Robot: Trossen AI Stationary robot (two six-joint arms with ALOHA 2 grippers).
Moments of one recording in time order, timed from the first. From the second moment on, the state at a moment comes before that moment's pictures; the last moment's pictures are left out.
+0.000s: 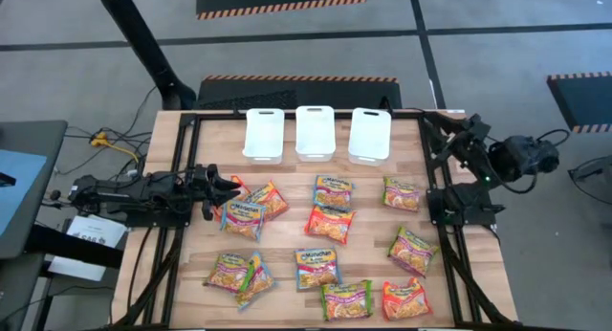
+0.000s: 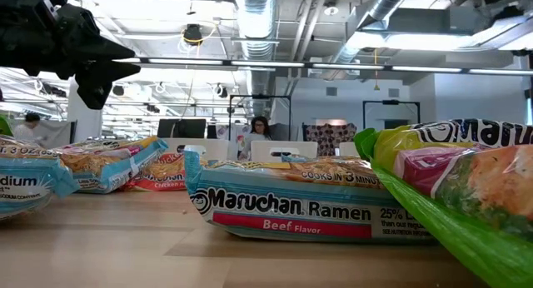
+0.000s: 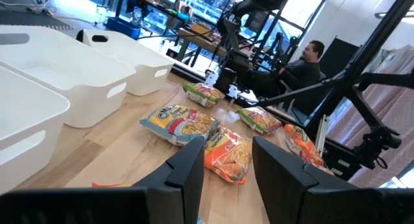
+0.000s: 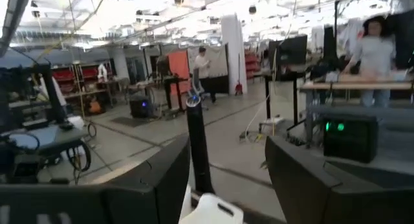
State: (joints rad) left arm -0.08 0.02 0.01 0.07 -0.23 -0.43; right arm 0.38 0.34 0.65 0.06 1.15 -0.18
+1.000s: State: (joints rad) left arm -0.08 0.02 0.01 0.07 -0.23 -0.45; right arm 0.38 0.74 0.66 -0.13 0.44 0.47
